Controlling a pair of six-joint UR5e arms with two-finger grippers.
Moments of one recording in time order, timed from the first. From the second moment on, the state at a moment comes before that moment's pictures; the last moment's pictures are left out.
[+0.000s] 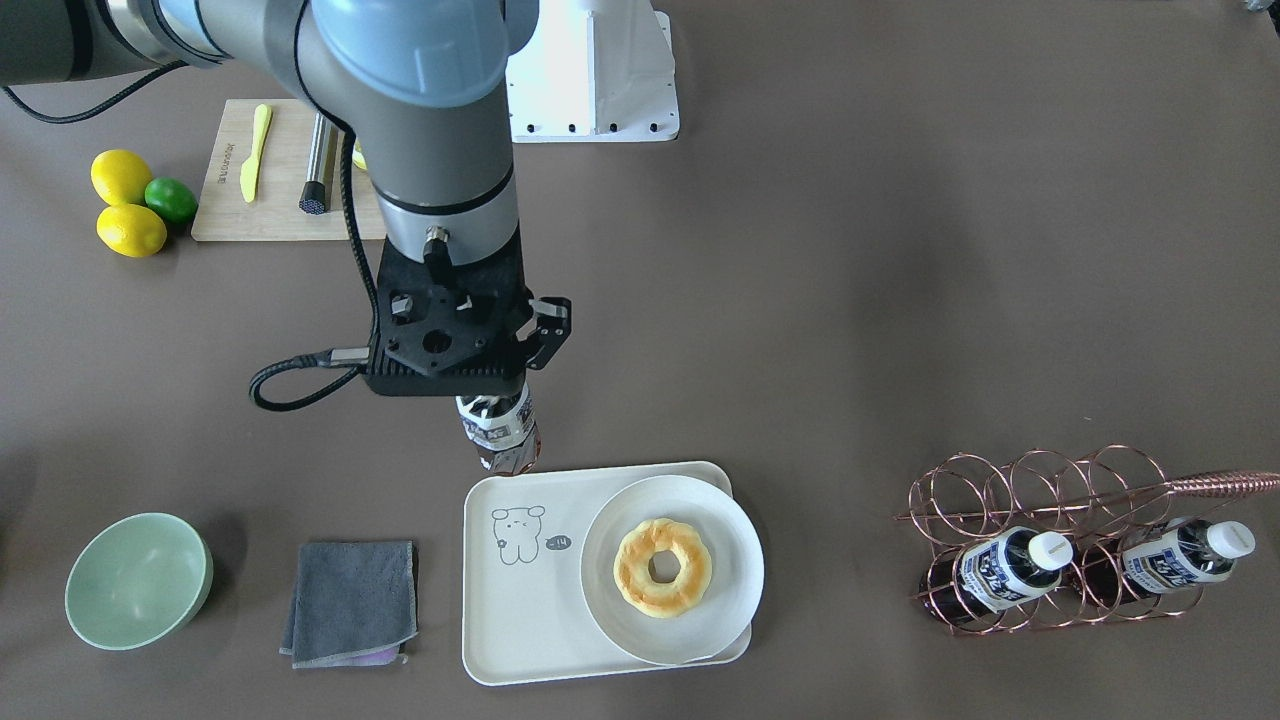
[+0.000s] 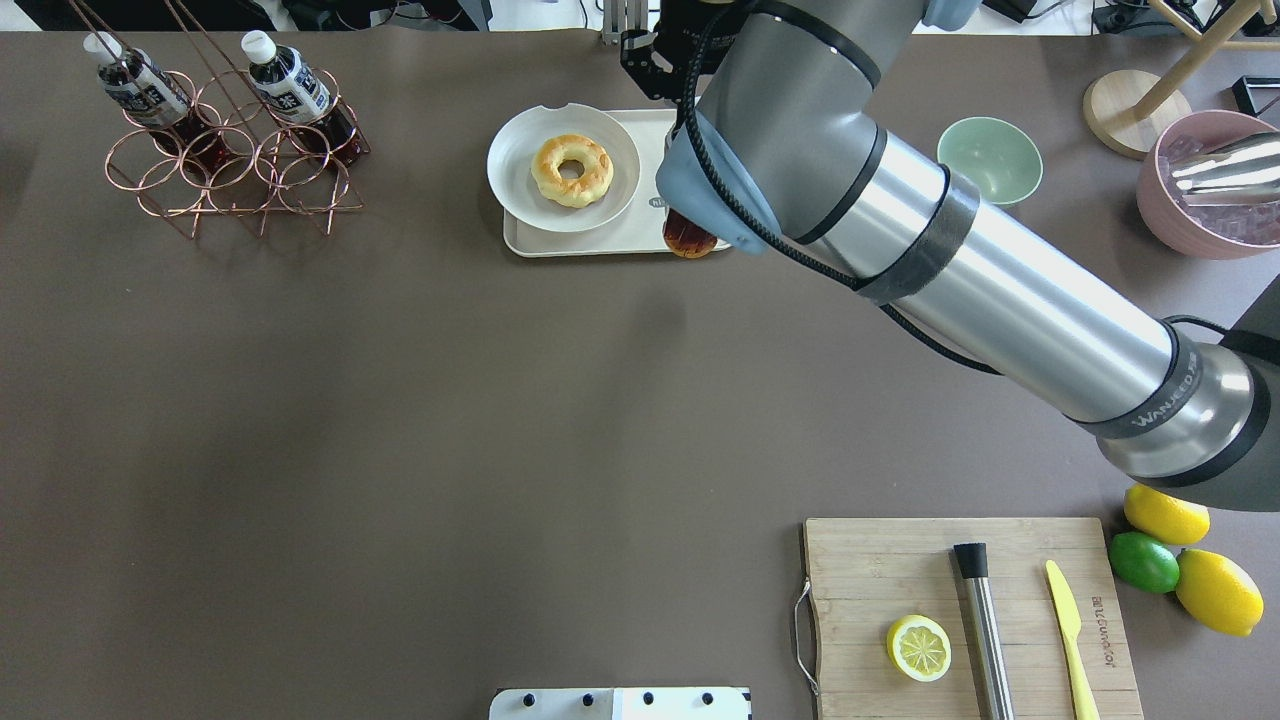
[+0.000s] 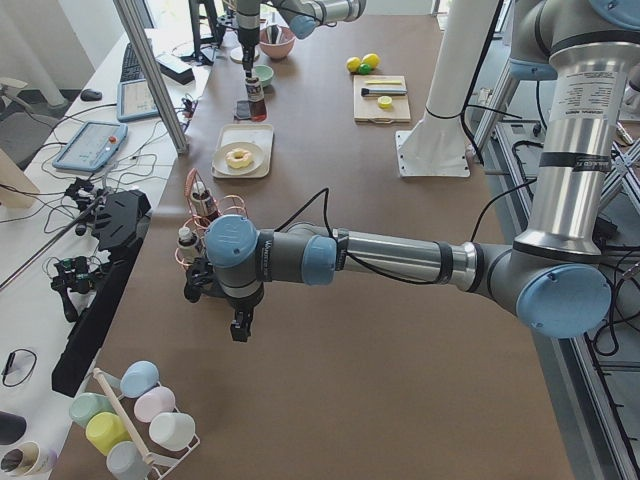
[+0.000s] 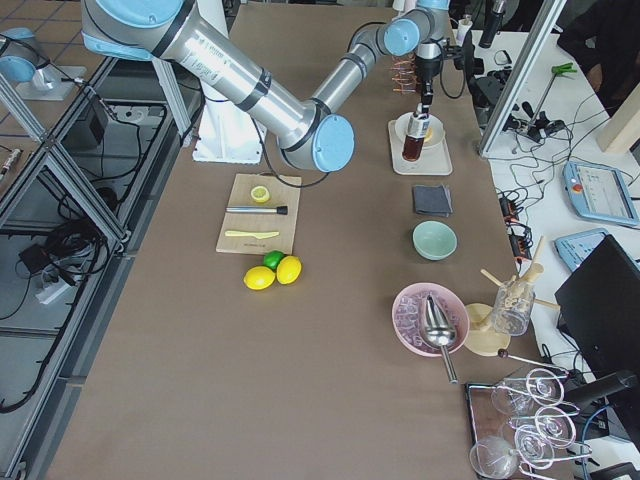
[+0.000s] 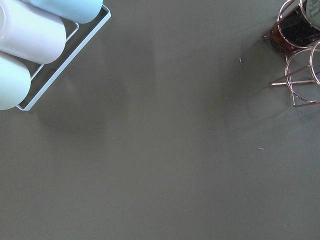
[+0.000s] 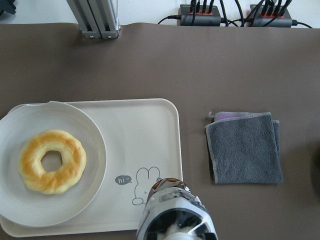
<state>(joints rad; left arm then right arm) -1.62 -1.67 -1.59 -1.54 -2.42 0.05 0.92 -0.50 1.34 -1.80 2.00 0.87</state>
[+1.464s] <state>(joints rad) -1.62 -1.70 -1.55 -1.54 -2.41 0.05 0.89 -0.45 1.07 -1.53 1.96 0.95</state>
